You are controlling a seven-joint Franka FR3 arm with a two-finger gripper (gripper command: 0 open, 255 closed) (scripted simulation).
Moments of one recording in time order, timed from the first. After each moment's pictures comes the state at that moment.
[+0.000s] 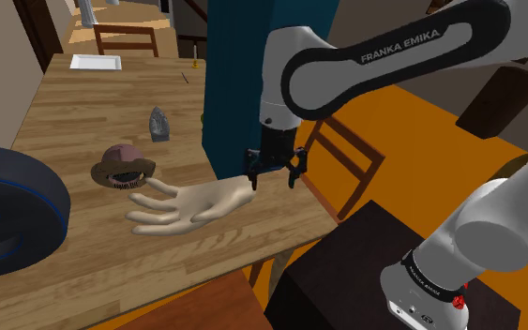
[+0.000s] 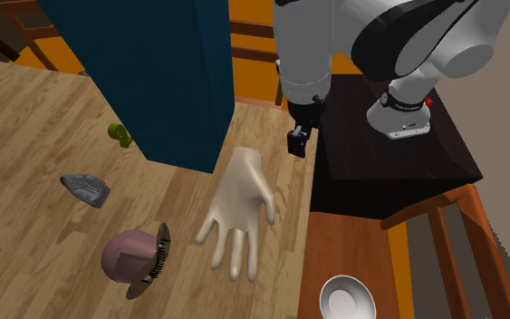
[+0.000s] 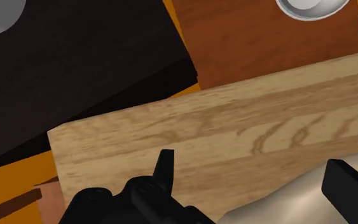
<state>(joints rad) 0.00 -0.14 0.51 -2.33 0.24 2.03 0.89</state>
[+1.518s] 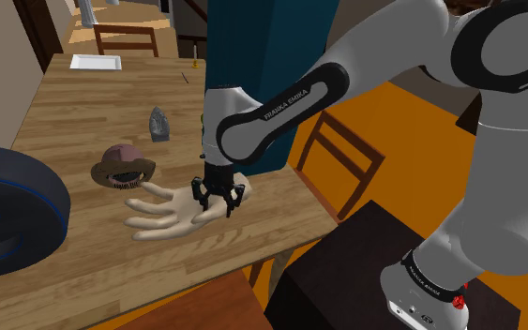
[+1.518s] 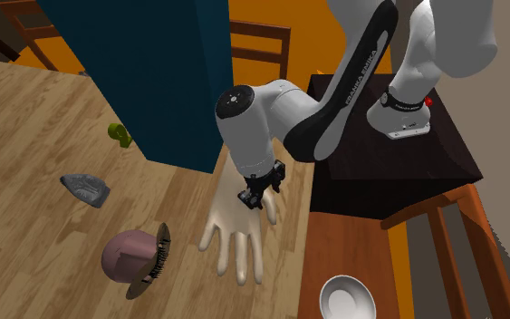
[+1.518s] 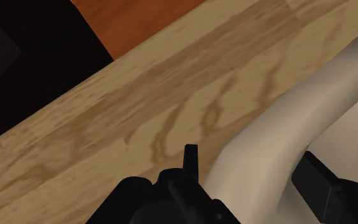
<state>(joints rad) 0.11 0.46 0.47 -2.01 0.01 2.32 1.37</state>
